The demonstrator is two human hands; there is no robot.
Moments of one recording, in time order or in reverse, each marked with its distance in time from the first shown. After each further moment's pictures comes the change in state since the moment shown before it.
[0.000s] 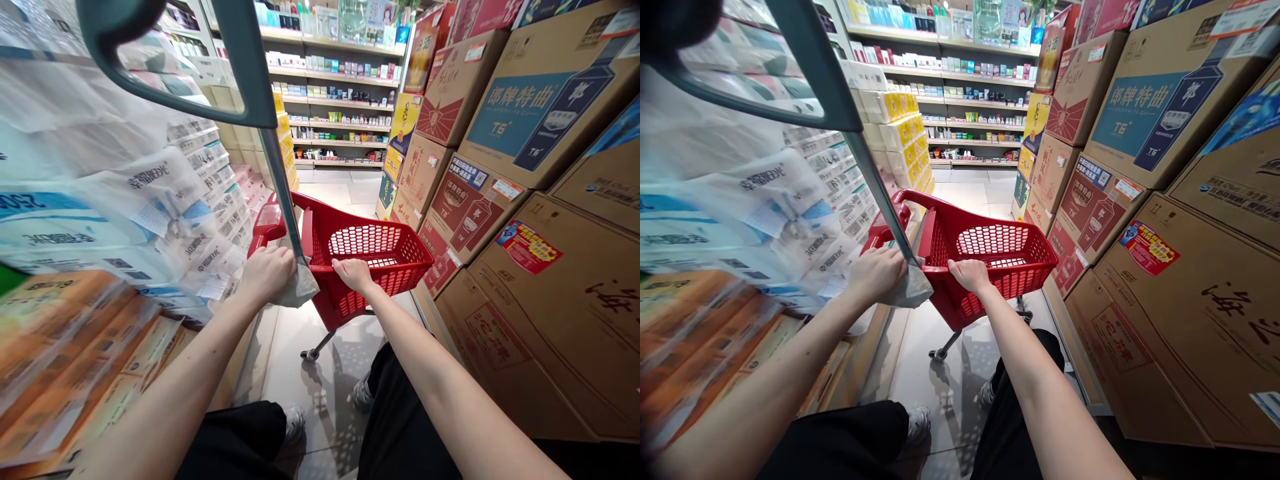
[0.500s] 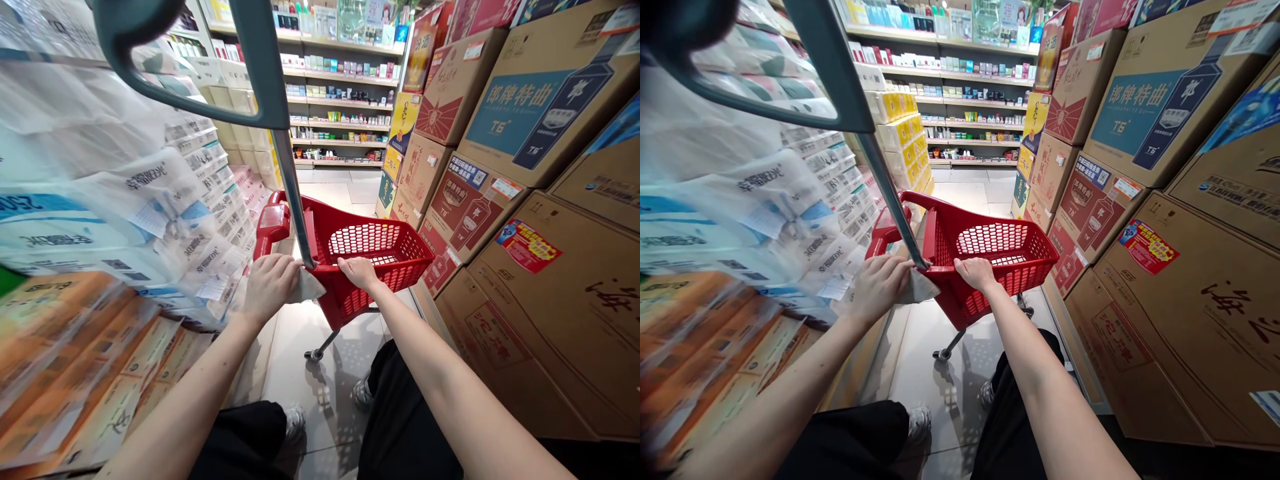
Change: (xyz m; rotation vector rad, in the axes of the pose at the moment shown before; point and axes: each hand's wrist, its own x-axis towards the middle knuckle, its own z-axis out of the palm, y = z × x) left_hand -0.024 0.020 0.009 -0.186 0.225 0.010; right_hand -0.001 0.017 -0.005 0.004 -0.007 0.001
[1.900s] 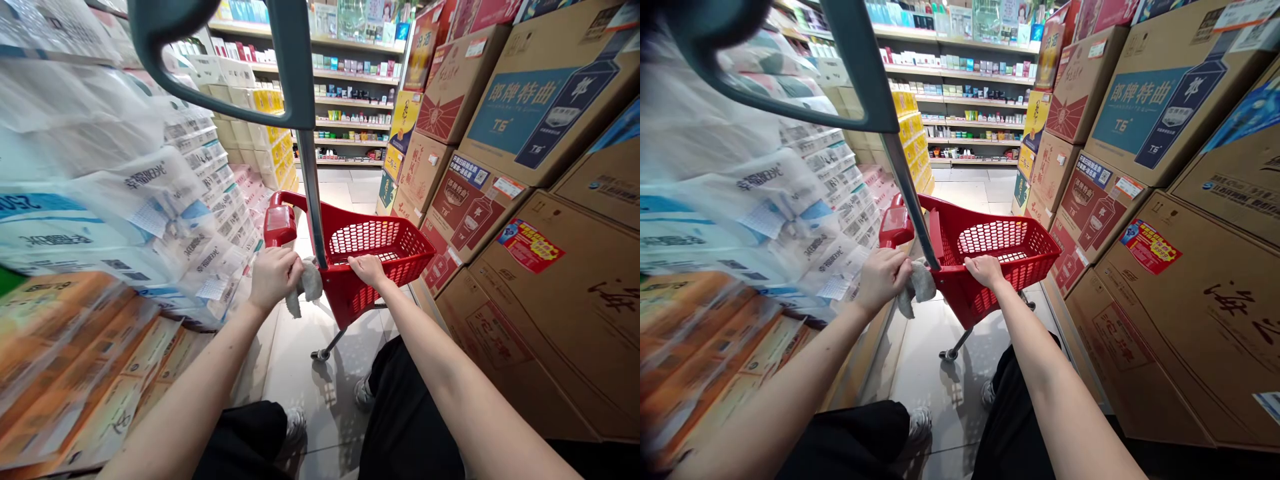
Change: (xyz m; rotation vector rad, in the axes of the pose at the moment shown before) left_hand 0.026 -0.003 0.000 -0.173 -0.013 -0.127; right_hand -0.001 0.021 -0.004 0.024 -0.004 0.082
